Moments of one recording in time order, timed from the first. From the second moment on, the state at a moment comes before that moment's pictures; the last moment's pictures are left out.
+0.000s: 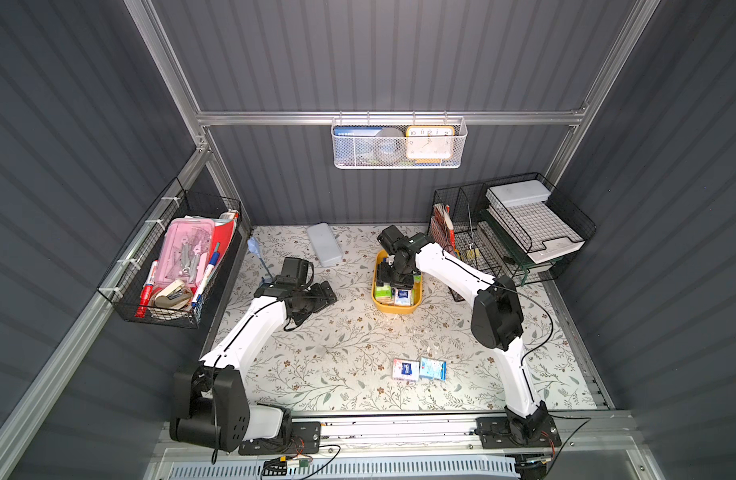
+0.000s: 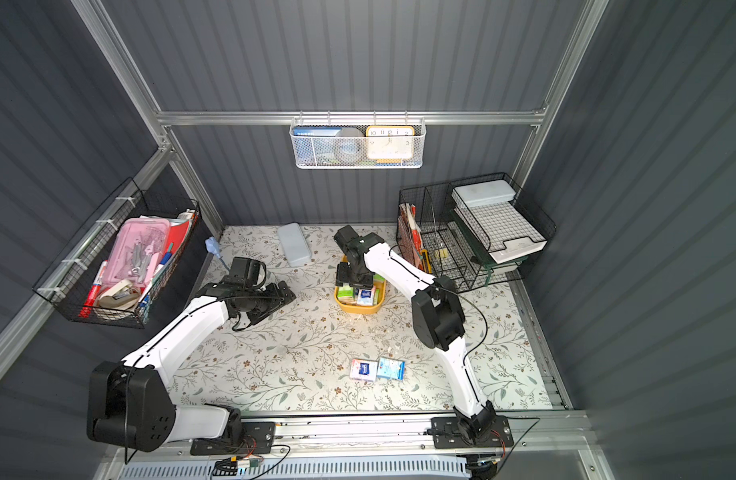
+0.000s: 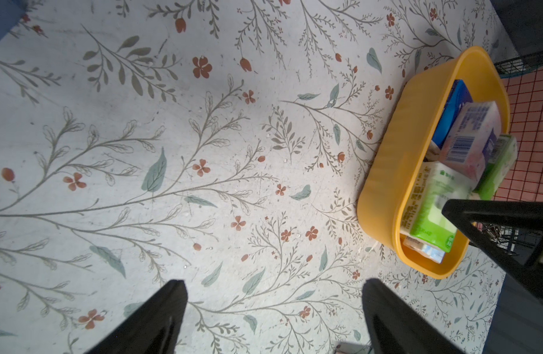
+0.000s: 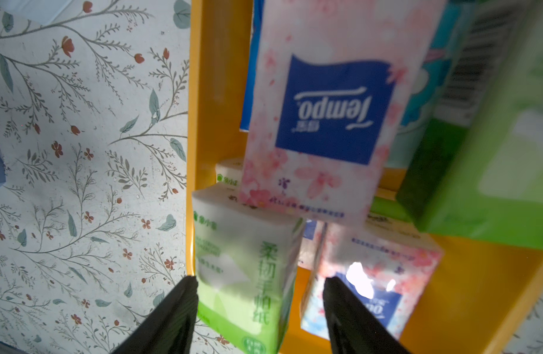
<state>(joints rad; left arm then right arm) -0.22 1.37 0.99 -0.67 0.21 -0.62 0.64 2.23 2.05 -1.05 -0.08 0.65</state>
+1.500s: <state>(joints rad) -0.22 1.49 1.09 -0.63 0.37 -0.58 1.06 2.01 1.45 -1.25 -0.02 -0.05</state>
